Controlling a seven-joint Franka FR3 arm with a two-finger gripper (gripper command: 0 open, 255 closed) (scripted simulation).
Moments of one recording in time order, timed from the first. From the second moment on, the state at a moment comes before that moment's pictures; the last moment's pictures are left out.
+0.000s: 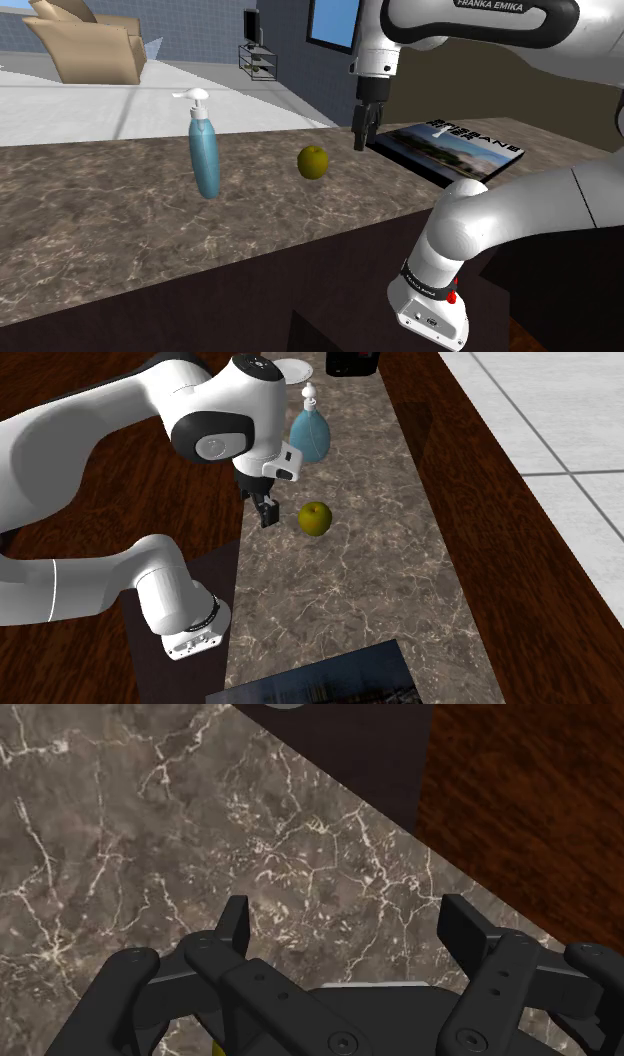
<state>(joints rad) -0.01 -0.82 -0.02 -2.41 0.09 1.43 -0.12</state>
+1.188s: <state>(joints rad) -0.05 -0.51 0.03 -2.34 0.05 1.88 -0.05</state>
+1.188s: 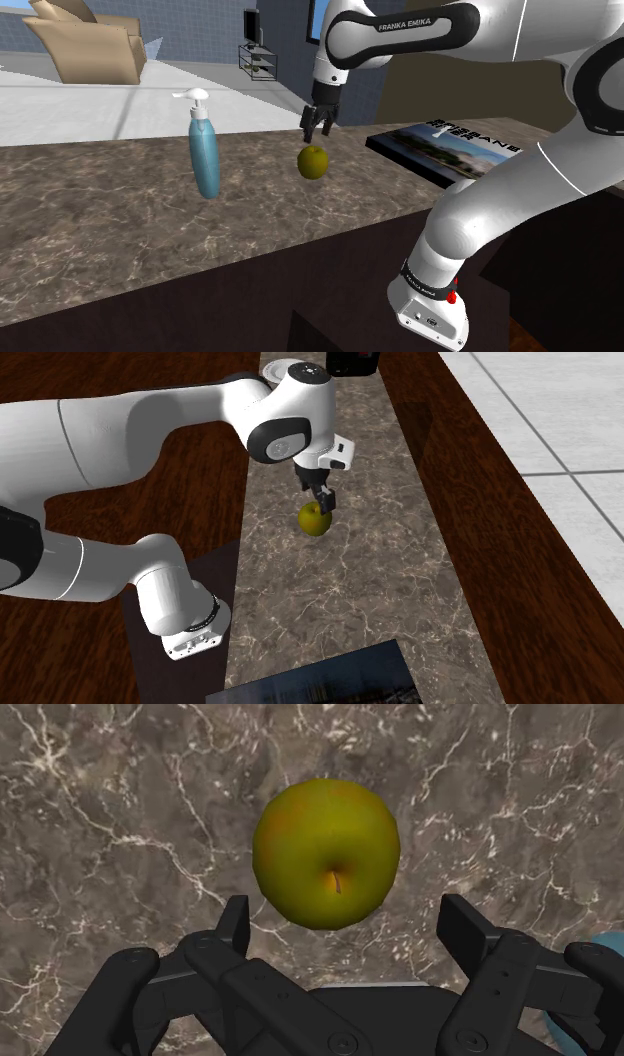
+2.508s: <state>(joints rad) -0.05 -0.50 0.03 -2.38 0.05 1.93 -0.05</state>
